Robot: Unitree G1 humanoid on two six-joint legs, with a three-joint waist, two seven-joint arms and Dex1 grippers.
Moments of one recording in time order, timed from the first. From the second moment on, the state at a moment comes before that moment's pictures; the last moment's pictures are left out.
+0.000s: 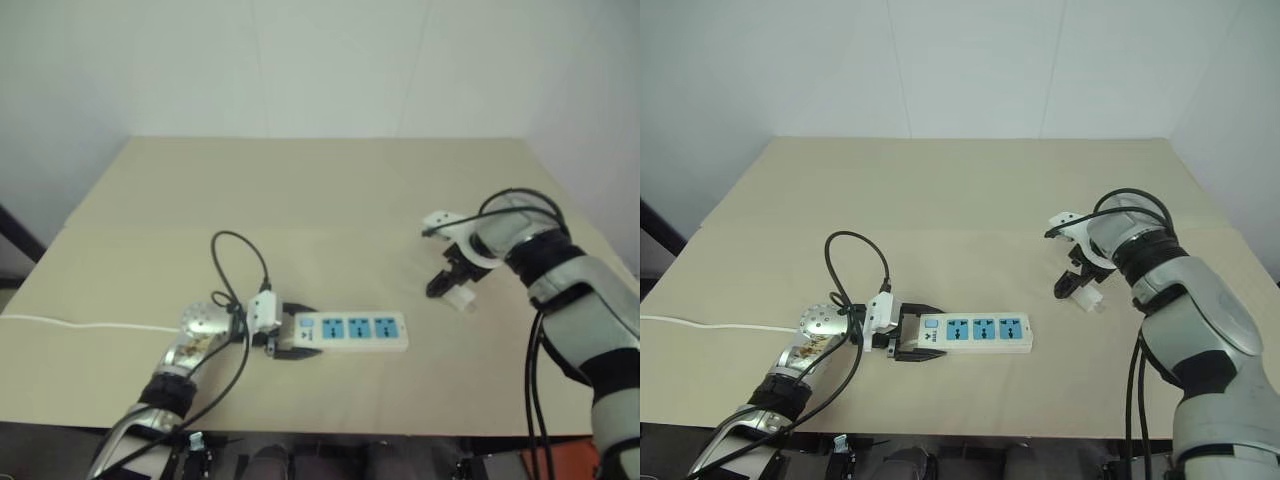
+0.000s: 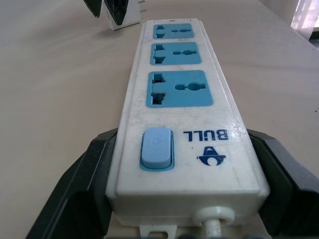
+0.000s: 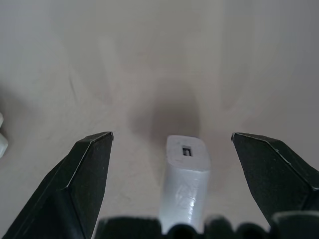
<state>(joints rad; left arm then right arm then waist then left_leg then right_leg) -0.46 0.41 -0.21 0.45 -0.19 -0.27 -1.34 -1.27 -0.71 0.82 0.77 -0.05 1.04 1.29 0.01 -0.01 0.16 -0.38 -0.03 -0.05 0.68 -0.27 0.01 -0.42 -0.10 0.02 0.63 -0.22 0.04</state>
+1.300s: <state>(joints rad) -0.51 0.42 -0.23 0.49 -0.19 -0.24 -1.37 -0.80 -0.61 0.00 0.12 0.22 0.70 1.11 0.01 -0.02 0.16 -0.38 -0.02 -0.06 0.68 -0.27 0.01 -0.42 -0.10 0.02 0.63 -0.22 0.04</state>
